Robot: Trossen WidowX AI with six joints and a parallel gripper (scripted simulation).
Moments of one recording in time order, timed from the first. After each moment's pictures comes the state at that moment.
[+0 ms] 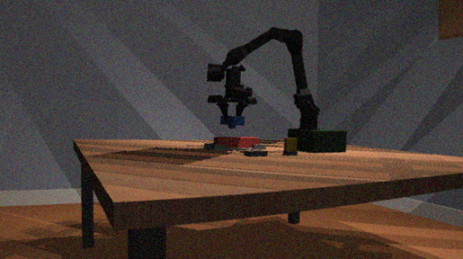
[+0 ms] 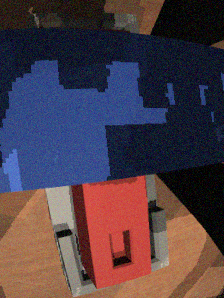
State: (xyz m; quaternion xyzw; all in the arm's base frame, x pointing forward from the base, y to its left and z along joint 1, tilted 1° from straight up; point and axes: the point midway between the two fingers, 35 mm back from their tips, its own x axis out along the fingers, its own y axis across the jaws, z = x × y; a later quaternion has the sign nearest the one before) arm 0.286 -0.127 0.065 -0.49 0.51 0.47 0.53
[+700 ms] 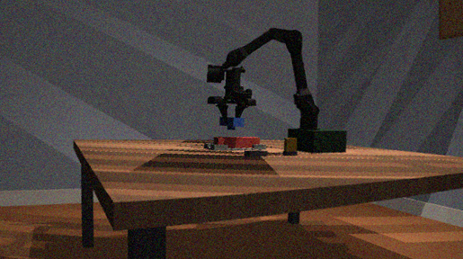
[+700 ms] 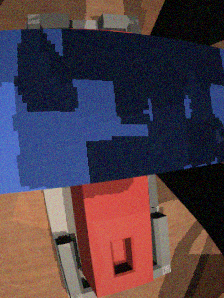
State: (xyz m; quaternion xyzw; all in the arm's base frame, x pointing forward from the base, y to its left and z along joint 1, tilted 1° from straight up) arm 0.288 -0.128 0.059 -0.50 0.50 0.47 0.53
